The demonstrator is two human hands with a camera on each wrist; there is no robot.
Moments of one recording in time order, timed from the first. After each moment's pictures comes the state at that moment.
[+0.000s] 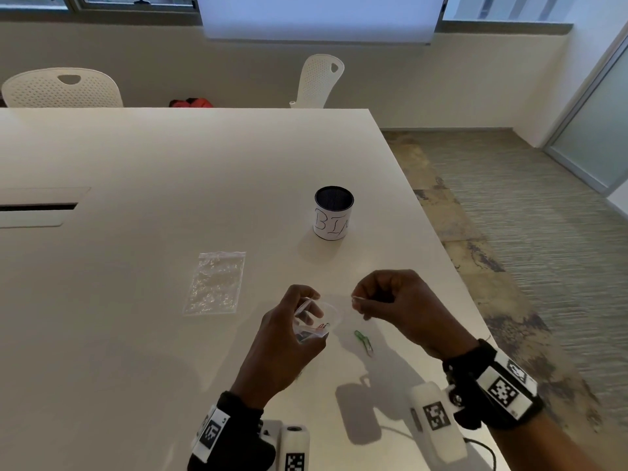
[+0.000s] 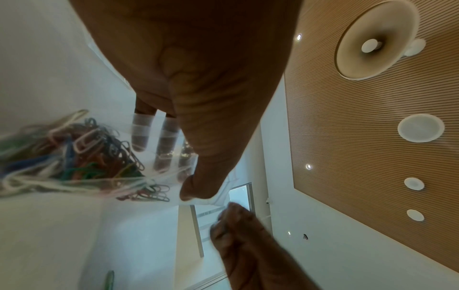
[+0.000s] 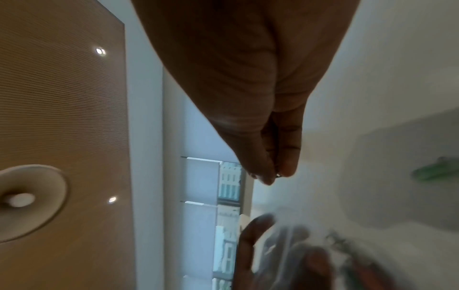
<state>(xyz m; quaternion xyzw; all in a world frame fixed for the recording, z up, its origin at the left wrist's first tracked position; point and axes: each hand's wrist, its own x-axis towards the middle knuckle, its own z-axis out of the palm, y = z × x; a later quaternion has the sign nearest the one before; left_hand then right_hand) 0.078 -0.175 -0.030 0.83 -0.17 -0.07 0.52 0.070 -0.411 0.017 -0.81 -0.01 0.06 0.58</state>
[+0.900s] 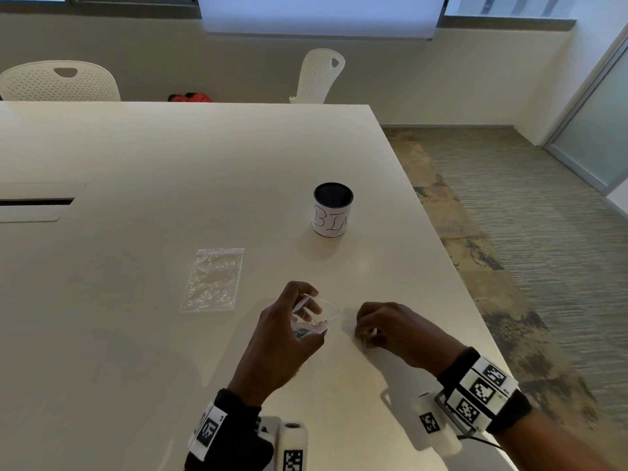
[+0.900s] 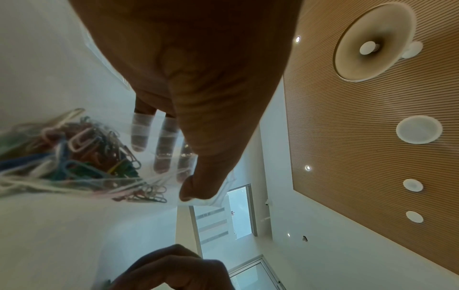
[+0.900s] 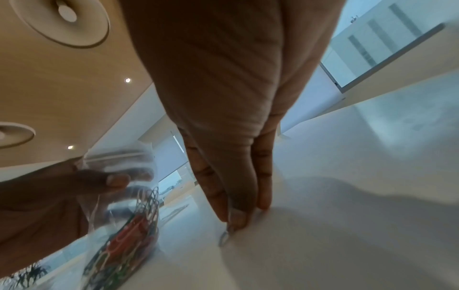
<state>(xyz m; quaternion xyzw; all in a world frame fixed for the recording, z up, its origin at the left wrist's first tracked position) 0.078 -0.176 -0.029 0.83 -0.16 -0.06 0.52 0.072 -0.431 -0.038 -0.94 -0.22 0.14 0.20</state>
